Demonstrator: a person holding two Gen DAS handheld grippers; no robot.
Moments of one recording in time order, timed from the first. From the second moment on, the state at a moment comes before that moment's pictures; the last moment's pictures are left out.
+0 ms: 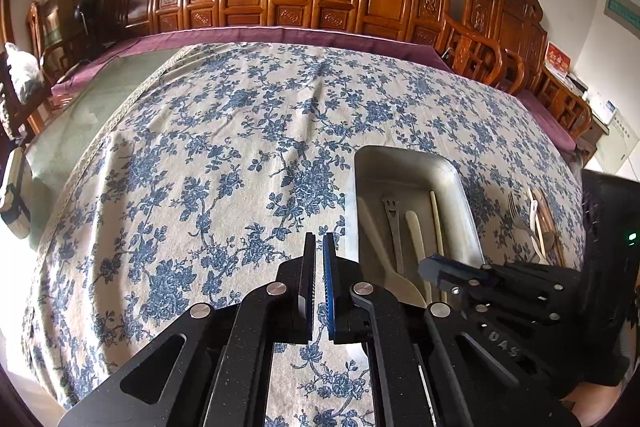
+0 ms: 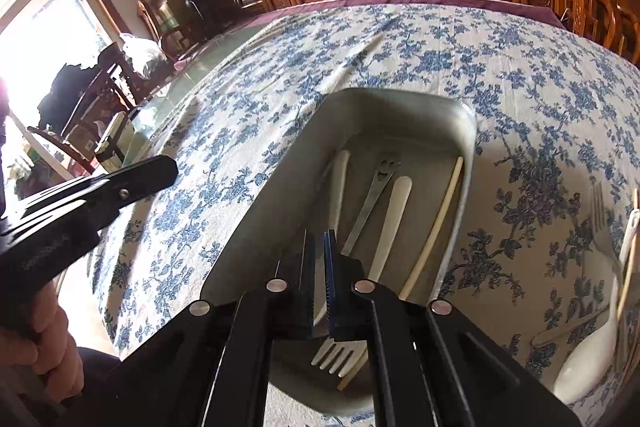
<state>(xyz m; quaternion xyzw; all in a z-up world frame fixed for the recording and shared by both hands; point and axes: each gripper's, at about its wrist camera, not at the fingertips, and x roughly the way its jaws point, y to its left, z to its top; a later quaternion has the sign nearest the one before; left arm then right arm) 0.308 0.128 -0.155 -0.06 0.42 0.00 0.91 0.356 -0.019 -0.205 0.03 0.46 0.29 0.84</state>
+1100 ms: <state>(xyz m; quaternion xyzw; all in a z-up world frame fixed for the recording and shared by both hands) 0.288 -0.018 -0.163 0.01 0.40 -0.13 0.91 0.275 -0.268 -0.183 -0.02 0.43 0.12 0.89</state>
